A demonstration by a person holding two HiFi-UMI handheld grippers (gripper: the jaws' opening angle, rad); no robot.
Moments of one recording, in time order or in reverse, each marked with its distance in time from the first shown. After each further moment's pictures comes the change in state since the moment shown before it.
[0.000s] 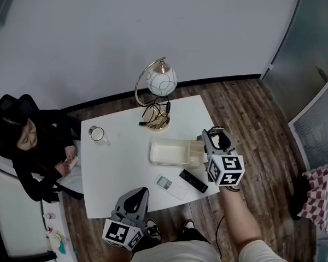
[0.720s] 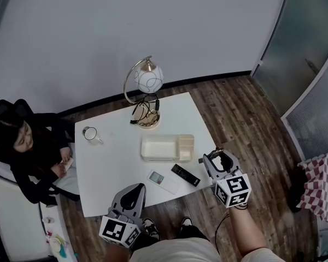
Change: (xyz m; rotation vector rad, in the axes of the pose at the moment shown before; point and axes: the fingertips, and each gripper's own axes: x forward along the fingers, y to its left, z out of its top) left arm -0.004 -0.028 0.011 0.026 -0.027 -0.046; right arm -0.112 0.002 -0.040 -0.082 0.119 0.099
